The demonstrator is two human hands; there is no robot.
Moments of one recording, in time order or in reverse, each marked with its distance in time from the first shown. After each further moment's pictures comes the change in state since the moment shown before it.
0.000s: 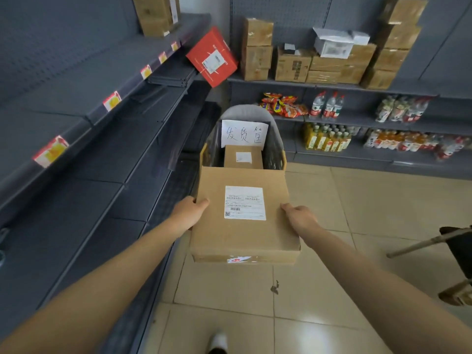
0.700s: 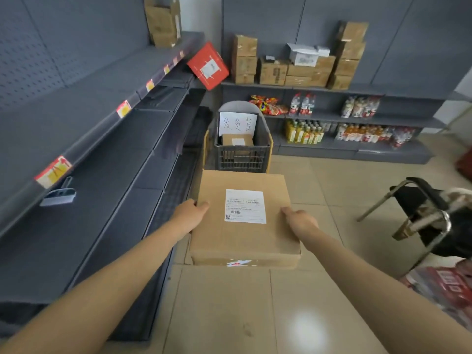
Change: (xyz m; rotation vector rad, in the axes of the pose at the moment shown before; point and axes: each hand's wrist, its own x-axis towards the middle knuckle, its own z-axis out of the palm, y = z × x) left_hand -0.298 -0.157 -0.021 0.000 -0.011 0.092; right_hand -0.328 0.151 0.035 0.021 0.103 0.014
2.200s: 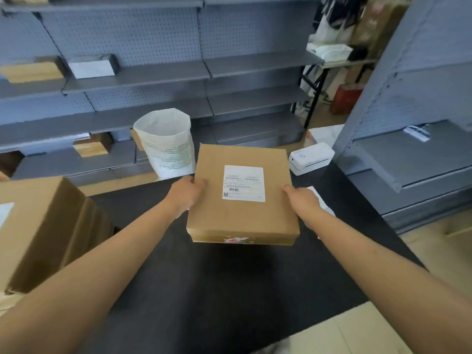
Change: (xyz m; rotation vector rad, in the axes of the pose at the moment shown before) left_hand -0.747 -0.523 -0.227 -0.417 0.931 -0.715; right_hand -0.688 0.087 0.420 -0.480 -0.905 -0.700
